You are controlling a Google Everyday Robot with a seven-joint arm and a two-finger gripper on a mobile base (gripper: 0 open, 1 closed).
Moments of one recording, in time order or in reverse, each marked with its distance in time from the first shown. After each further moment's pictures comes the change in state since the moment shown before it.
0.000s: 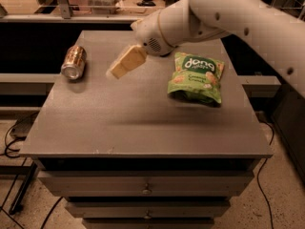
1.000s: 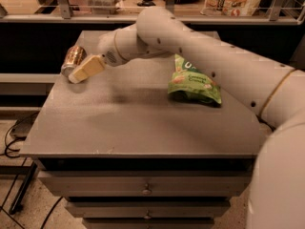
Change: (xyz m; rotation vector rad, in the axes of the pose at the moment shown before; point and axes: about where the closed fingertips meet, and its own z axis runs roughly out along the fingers) arm -0.014 -0.016 0.139 -0.017 -0.108 0.076
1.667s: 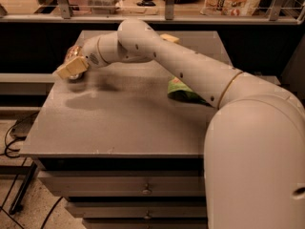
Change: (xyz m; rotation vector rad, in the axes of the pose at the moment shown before) arm -0.006 -0.019 0.078 -0.043 -0.092 0.069
